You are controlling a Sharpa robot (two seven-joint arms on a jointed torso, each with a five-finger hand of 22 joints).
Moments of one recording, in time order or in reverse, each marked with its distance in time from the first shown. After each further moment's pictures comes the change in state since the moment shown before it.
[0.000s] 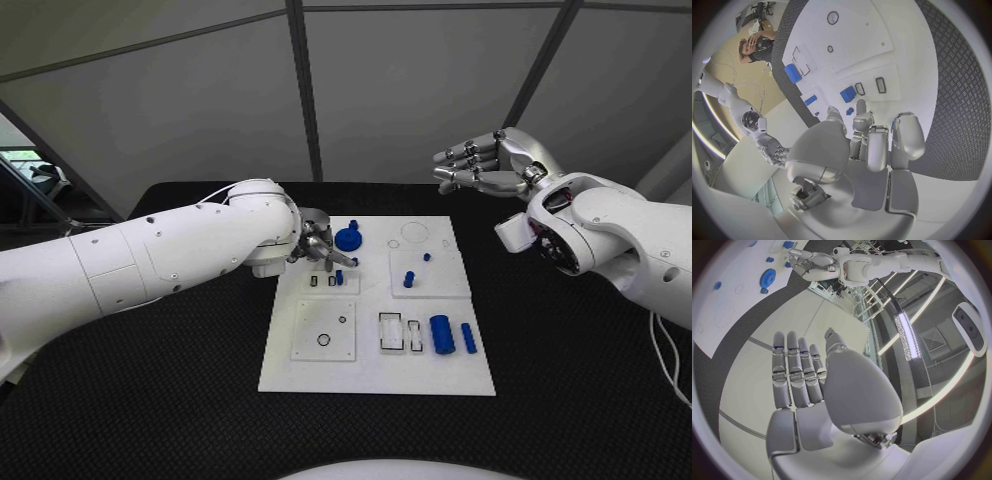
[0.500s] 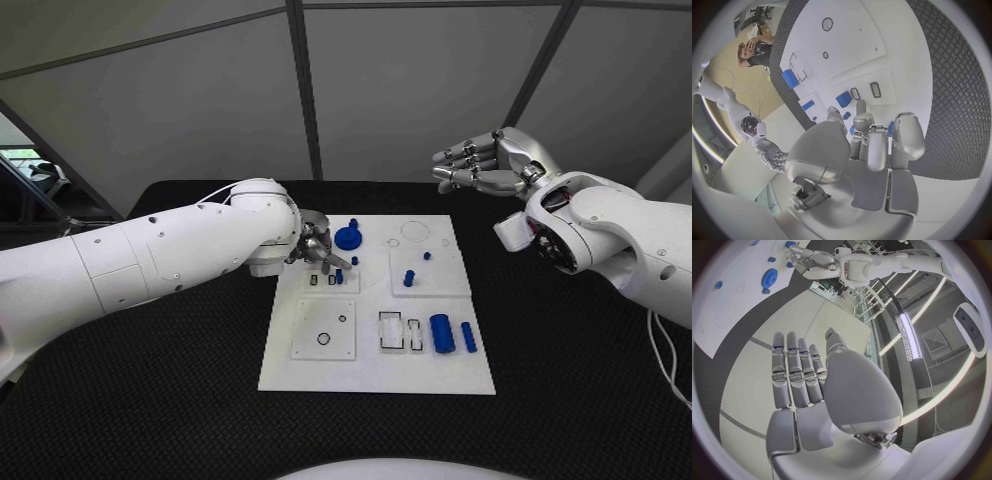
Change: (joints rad) left arm 0.000 0.007 -0.003 -0.010 -0.025 0.046 -0.007; left_hand 0.004 0.004 0.000 0.000 0.000 -0.007 0.000 0.007 0.008 0.000 0.000 0.000 -0.001 0.000 0.000 -0.004 0.000 0.000 0.004 -0.004 0.000 0.005; right arm 0.000 0.007 0.000 -0.009 -0.006 0.000 -0.008; right_hand -0.005 0.005 -0.012 -0.005 0.014 -0.004 0.003 0.000 0.000 -0.009 0.006 0.000 0.000 -0.004 0.004 -0.006 -0.009 0.000 0.004 0.004 -0.015 -0.010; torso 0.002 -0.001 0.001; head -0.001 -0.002
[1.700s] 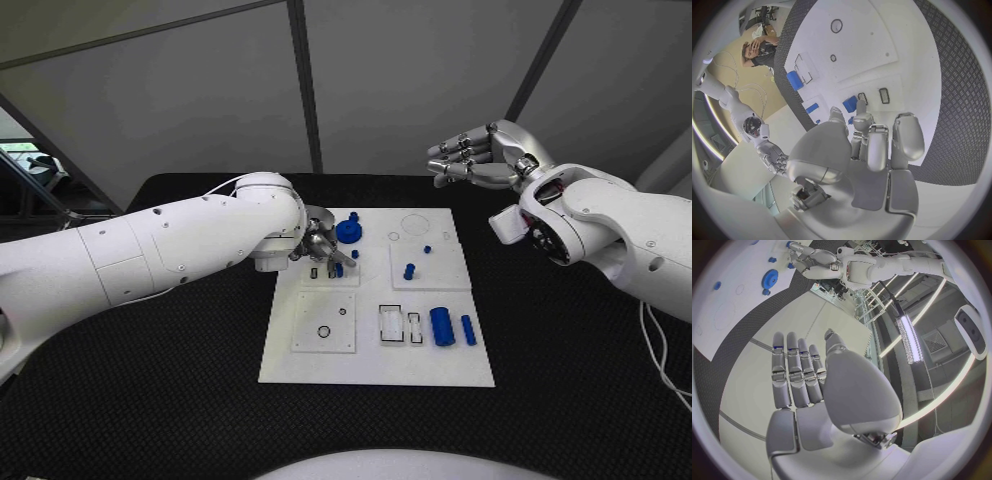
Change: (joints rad) left arm -0.001 0.018 -0.002 -0.003 0.036 0.024 -0.002; left_hand 0.024 0.024 0.021 -0.021 0.000 -0.013 -0.002 0.028 0.034 0.000 0.000 0.000 0.004 0.000 0.000 0.000 0.000 0.000 0.000 0.000 0.010 0.016; right arm -0.001 0.028 0.000 -0.025 -0.023 0.008 -0.006; right_hand 0.006 0.013 -0.007 -0.007 0.017 -0.004 0.004 -0.004 0.000 -0.007 0.000 0.000 0.000 -0.004 0.004 -0.011 -0.008 0.000 0.004 0.004 -0.016 -0.010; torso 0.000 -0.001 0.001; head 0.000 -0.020
